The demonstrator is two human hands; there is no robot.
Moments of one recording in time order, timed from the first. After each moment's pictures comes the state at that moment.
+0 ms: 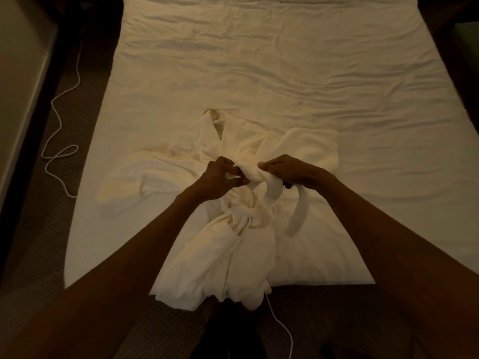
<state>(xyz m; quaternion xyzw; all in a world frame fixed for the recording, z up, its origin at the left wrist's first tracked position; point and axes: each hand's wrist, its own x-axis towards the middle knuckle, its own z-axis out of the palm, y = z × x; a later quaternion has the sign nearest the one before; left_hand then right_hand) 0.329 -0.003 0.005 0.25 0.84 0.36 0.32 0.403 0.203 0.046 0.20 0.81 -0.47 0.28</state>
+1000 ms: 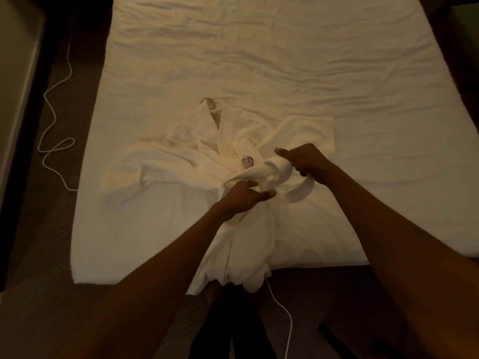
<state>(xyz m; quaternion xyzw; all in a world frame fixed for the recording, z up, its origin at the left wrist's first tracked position) 0.407 0.023 -0.012 0.13 0.79 0.36 0.47 0.434 0.221 0.037 0.38 0.76 -0.51 0.14</state>
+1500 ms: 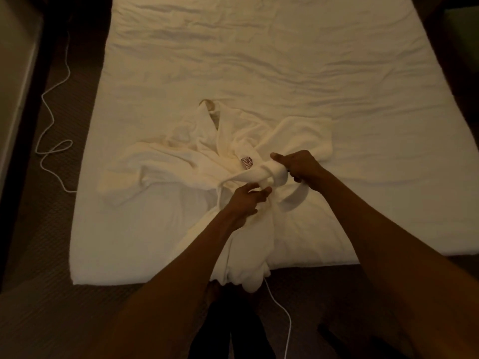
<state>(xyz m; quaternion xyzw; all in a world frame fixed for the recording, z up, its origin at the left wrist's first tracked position) 0.431 0.028 -0.022 -0.09 0.63 0.57 0.51 0.441 0.208 0.027 0.41 0.74 -0.51 0.13</state>
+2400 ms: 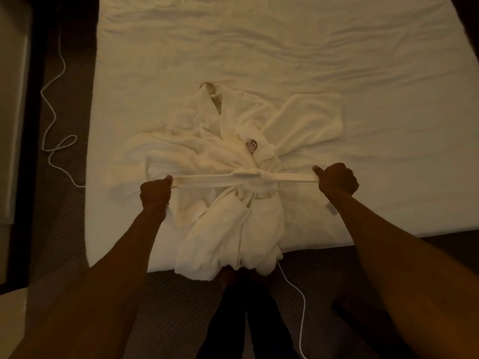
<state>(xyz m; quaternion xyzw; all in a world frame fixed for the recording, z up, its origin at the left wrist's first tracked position) 0.334 -0.148 -0.054 -0.26 0.83 0.42 0.25 0.519 0.225 -0.051 0.58 0.79 -0.17 0.13</state>
